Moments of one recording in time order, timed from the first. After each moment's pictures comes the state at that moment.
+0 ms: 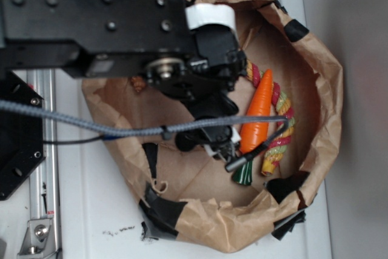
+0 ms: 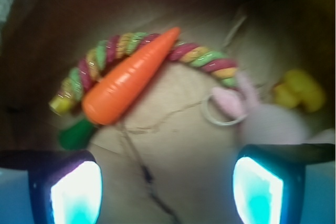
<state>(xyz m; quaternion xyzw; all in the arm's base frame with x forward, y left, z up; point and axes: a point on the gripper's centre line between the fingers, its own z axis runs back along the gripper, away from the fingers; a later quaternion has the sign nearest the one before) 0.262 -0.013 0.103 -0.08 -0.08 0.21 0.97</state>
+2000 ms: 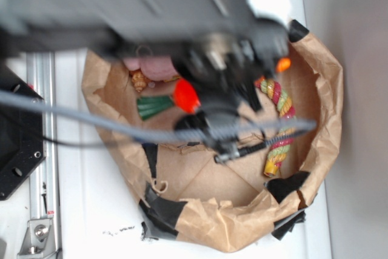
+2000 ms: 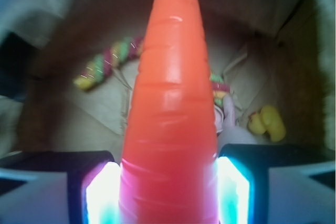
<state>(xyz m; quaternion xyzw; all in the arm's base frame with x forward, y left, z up) 0.257 0.005 0.159 -0.04 -0.08 0.07 0.99</state>
